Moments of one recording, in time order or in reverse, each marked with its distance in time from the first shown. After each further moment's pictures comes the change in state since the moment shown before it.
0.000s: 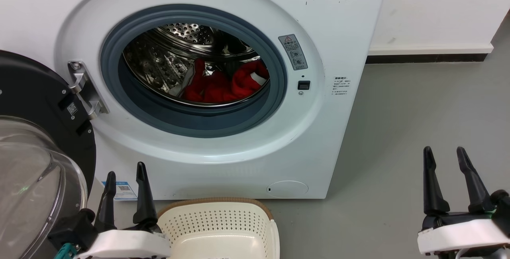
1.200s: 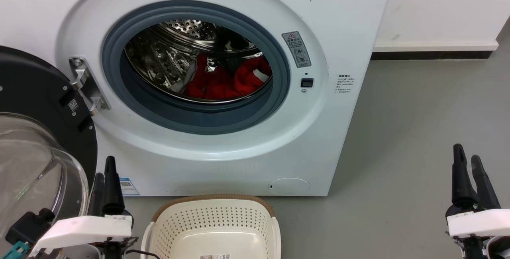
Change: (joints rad) left arm -0.081 -0.001 0.135 0.091 -0.558 -0.056 0.098; right arm -0.066 0.001 -0.107 0.127 0.509 0.000 0.102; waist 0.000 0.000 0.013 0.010
